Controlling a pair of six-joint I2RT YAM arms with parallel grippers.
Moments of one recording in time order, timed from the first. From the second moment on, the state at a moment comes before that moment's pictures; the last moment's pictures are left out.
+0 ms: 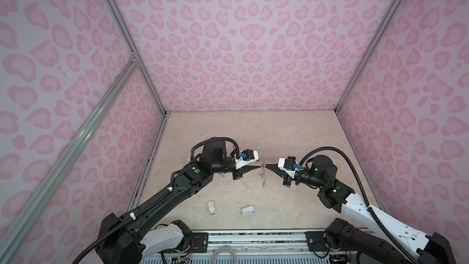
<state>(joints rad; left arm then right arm) -0.67 1.15 0.87 -0.10 0.67 0.48 0.64 0.91 0.55 0.25 -0.59 -0.33</state>
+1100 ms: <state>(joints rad) -0.72 1.16 0.90 -0.07 0.70 0.47 0.64 0.85 0.60 0.14 -0.58 -0.35</state>
